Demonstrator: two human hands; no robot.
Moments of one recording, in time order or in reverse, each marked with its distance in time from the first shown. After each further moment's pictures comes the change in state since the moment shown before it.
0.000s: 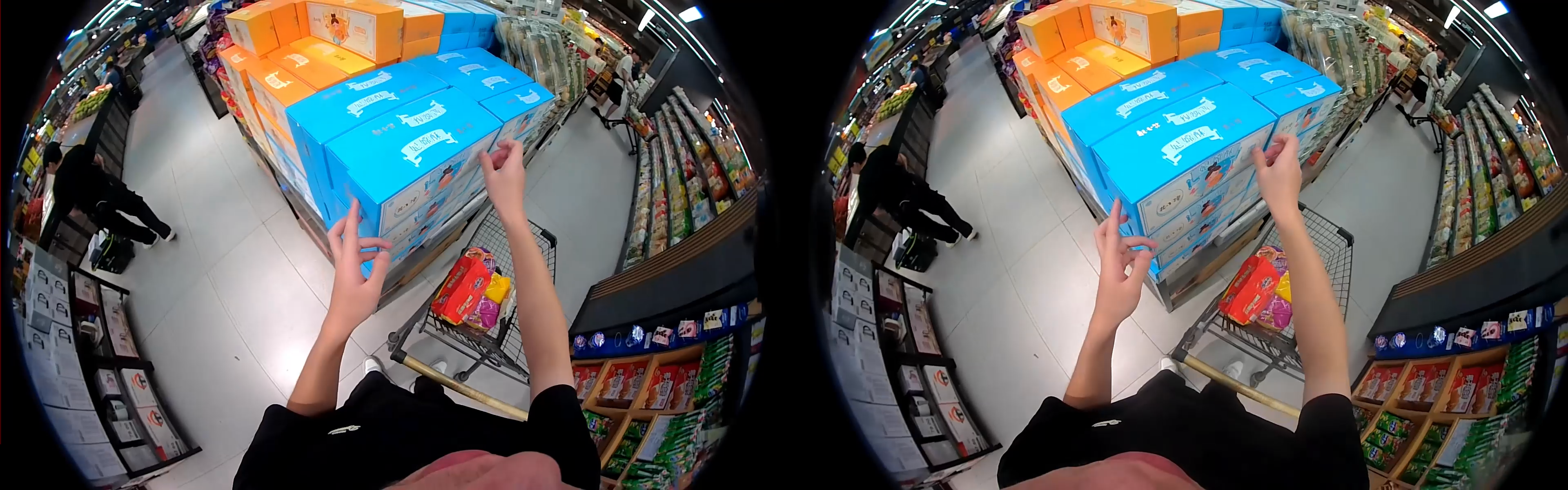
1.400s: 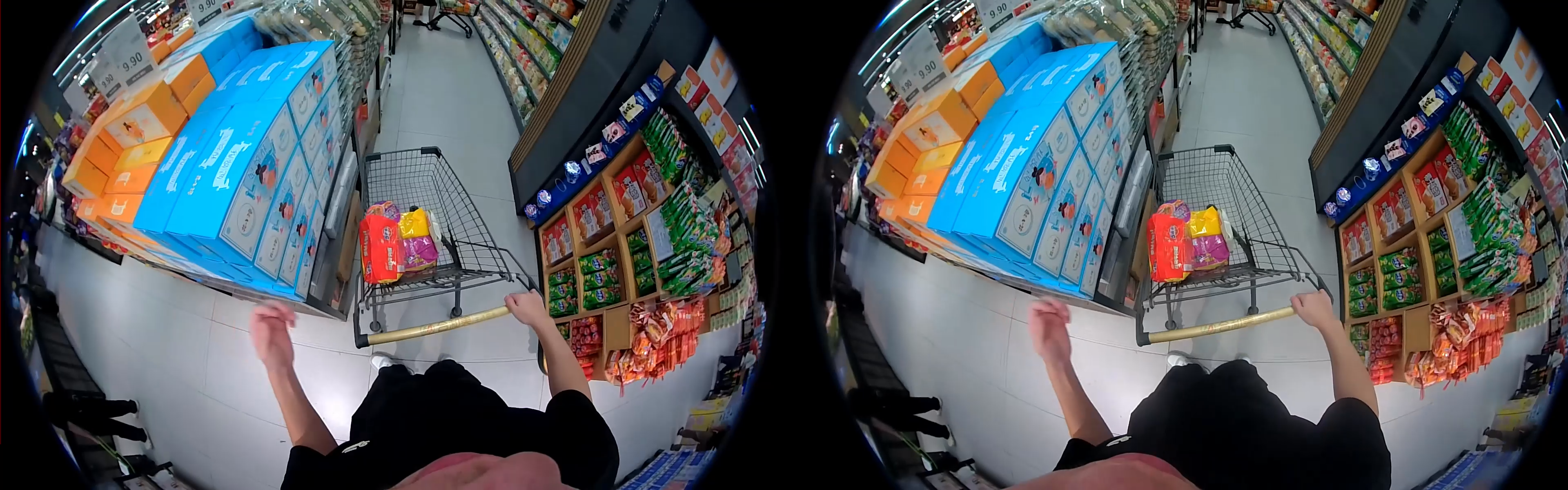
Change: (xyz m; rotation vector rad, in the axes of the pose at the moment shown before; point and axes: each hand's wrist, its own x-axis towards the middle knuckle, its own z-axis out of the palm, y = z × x) left_hand -0.049 -0.085 -0.026 -0.859 -0.401 -0.057; right_hand -0.477 0.076 -0.288 -0.801 -0.603 0.735
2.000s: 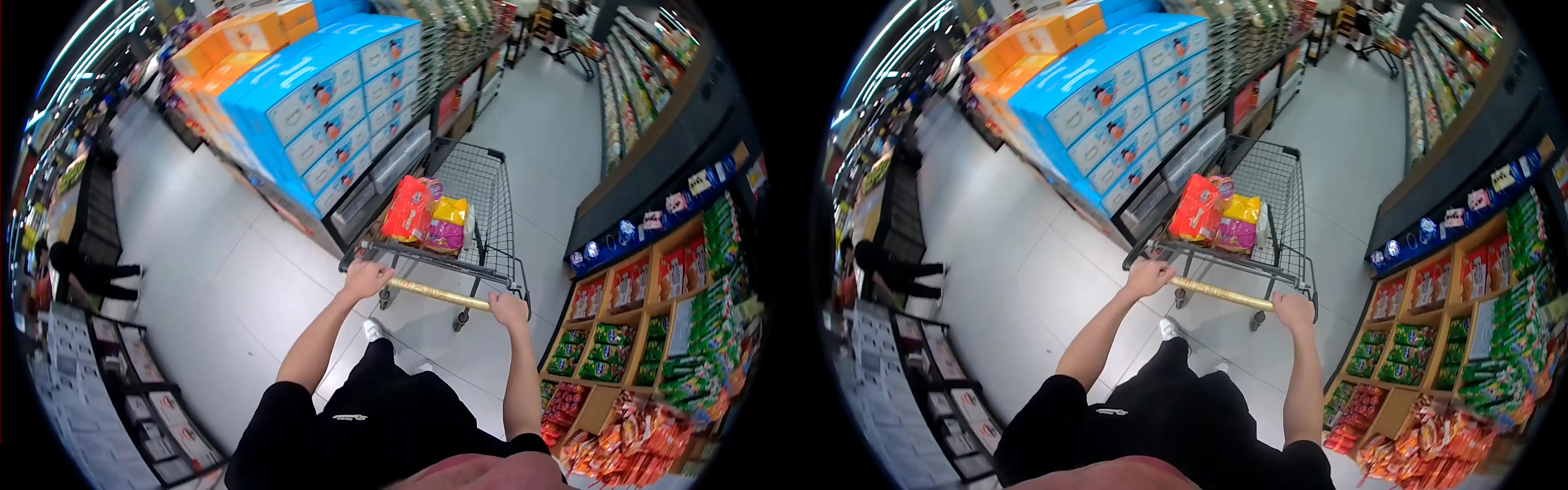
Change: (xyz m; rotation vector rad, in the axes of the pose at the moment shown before) left_hand -0.109 -0.170 0.126 1.629 -0.305 -0.430; right_hand 0.023 0.026 0.008 0.006 -0.132 -0.071
